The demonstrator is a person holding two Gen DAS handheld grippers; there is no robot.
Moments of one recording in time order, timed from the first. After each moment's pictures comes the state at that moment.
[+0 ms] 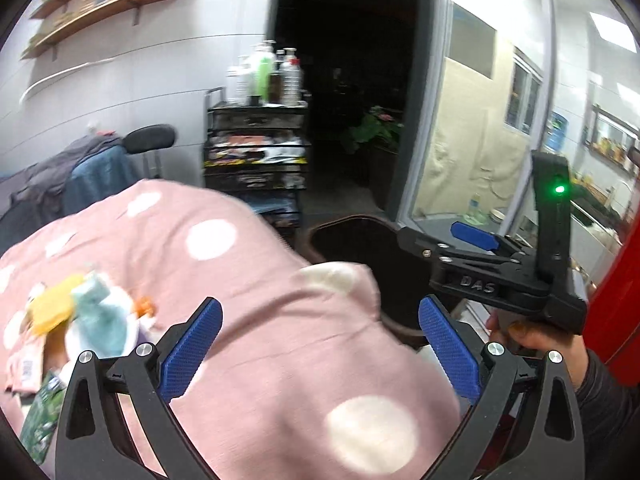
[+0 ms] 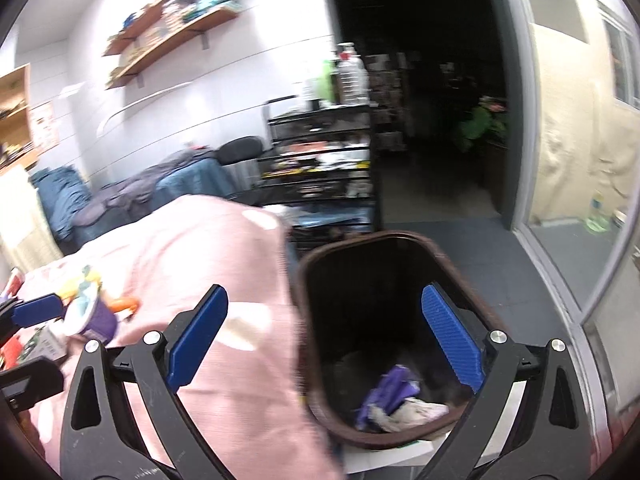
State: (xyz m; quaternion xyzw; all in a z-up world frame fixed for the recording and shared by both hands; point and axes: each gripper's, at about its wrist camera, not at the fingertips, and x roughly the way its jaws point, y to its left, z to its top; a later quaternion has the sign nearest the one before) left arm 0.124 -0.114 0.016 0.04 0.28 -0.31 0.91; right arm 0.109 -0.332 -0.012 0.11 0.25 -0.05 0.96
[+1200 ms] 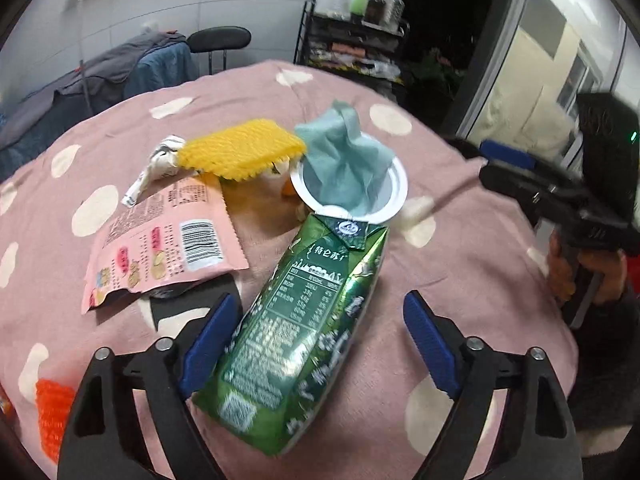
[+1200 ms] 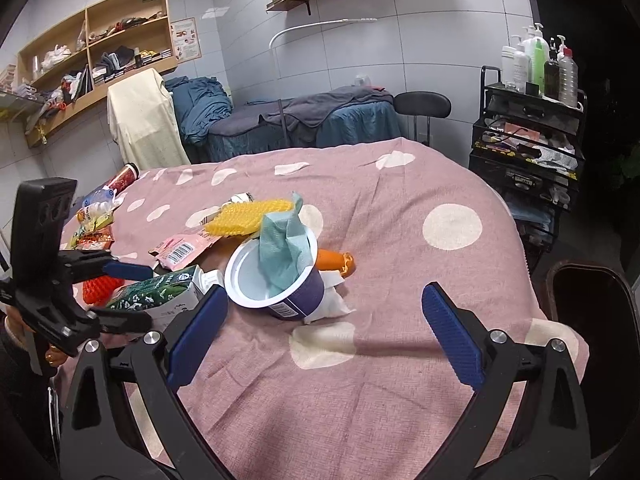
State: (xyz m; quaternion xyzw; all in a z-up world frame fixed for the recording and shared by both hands) left arm 0.163 0.078 -0.039 0.05 0.44 -0.26 0.86; right arm 0.166 -0.136 -0.009 0.03 0.31 0.21 0.93
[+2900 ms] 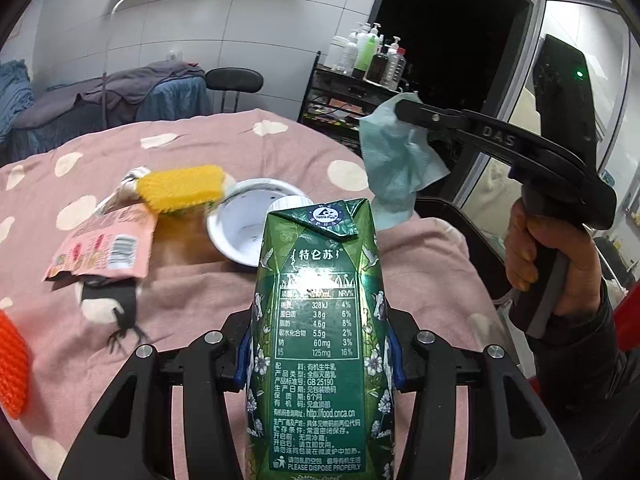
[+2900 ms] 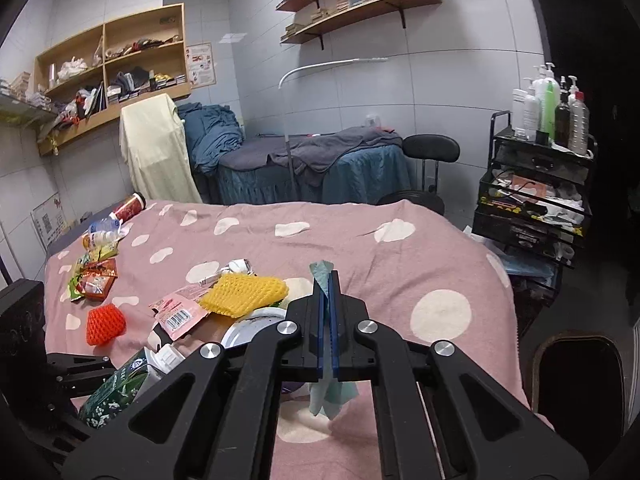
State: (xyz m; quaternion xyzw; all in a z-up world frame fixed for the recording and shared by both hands) left arm 0.117 0.022 -0.015 -0.05 0.35 -0.24 0.90; right arm 0.196 -0.159 0.049 0.03 0.24 0.21 0.95
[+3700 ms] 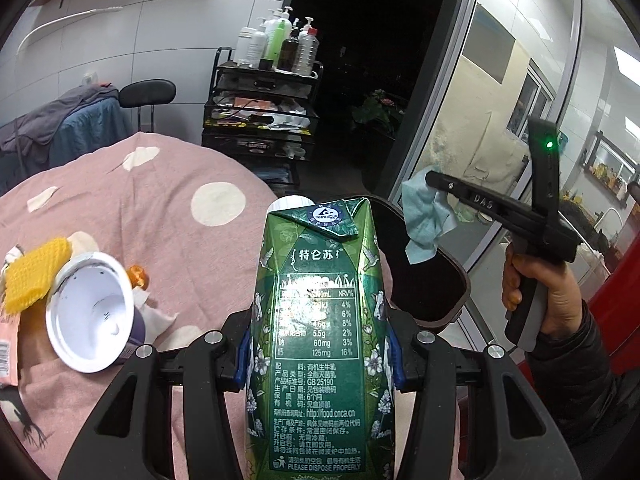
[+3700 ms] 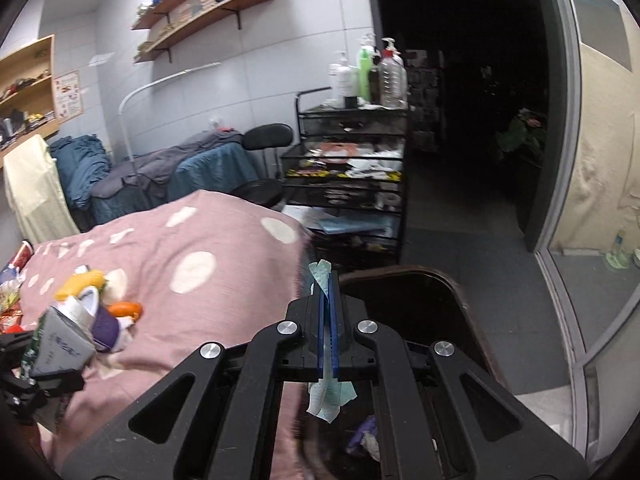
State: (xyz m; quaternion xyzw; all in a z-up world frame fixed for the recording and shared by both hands) left arm 0.153 -0.097 0.000 0.00 0.34 -0.35 0.87; right arm 0.167 -0.368 0.009 0.07 0.28 -0.03 0.96
